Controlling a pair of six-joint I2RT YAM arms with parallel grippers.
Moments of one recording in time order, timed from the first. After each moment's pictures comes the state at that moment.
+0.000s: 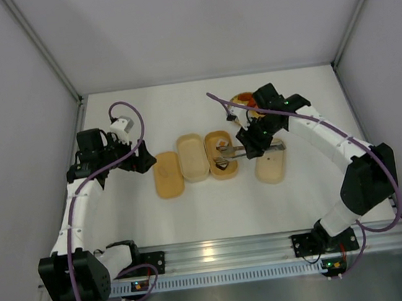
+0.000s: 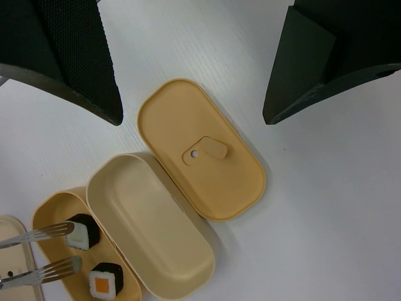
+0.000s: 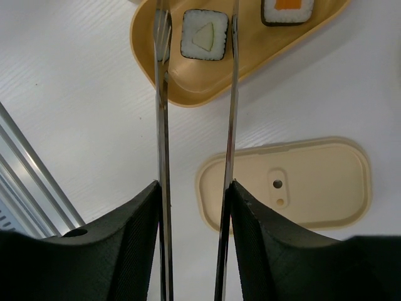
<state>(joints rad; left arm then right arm) 0.05 1.12 0.92 -0.53 0.62 0.20 0.45 1.56 1.36 -0.96 -0.41 -0.49</state>
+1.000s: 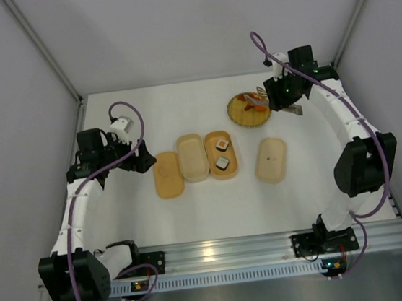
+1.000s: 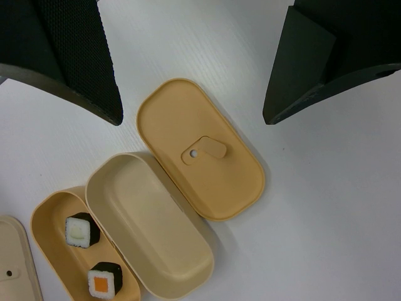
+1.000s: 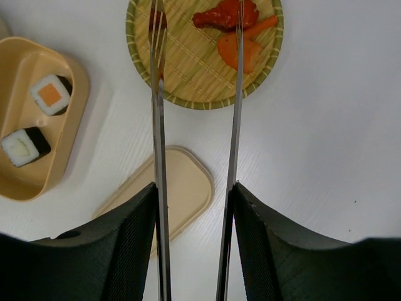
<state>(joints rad) 0.05 1.12 0.92 -0.53 0.62 0.20 0.14 1.68 1.64 -0.83 -0.23 -0.28</state>
